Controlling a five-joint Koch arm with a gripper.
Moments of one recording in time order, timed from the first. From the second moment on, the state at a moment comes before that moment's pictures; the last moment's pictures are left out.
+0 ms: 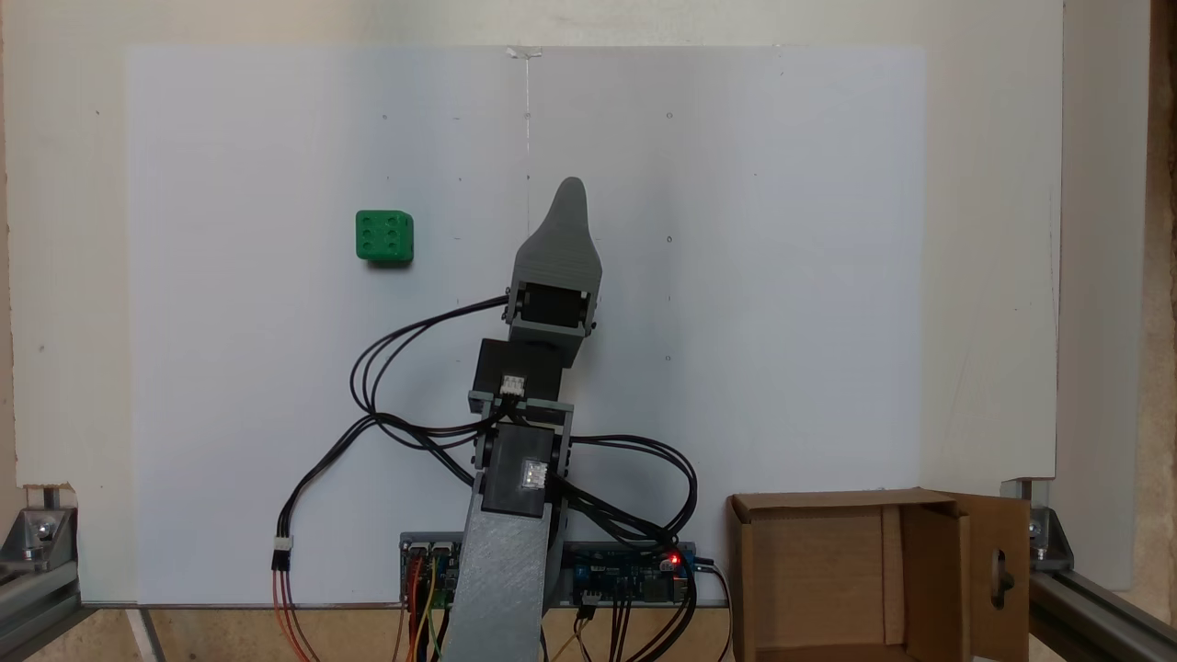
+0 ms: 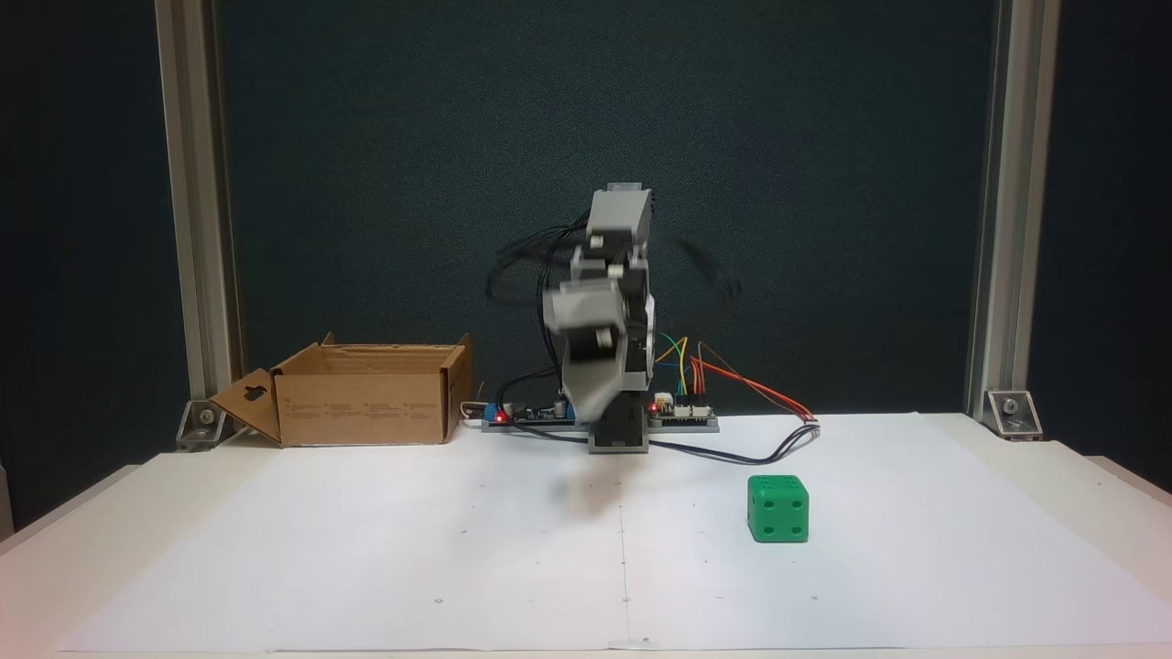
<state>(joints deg) 7.4 129.5 143.8 -18.0 5.3</state>
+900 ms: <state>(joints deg) -21.4 110.9 91.4 63.0 16.2</state>
